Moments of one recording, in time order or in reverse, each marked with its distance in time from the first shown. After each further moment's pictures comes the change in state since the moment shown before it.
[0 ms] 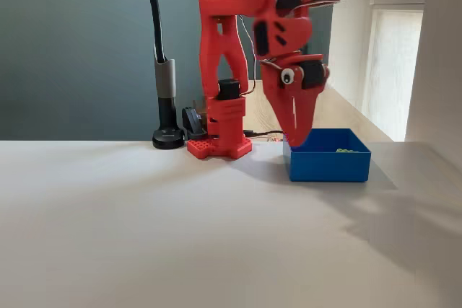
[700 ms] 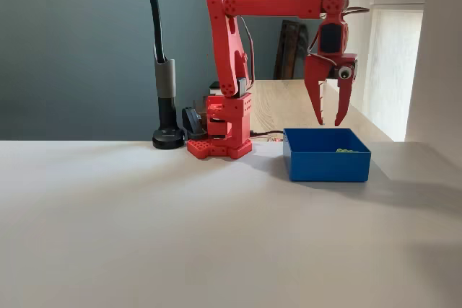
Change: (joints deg) arm -42.2 0.0 1.4 14.3 11.6
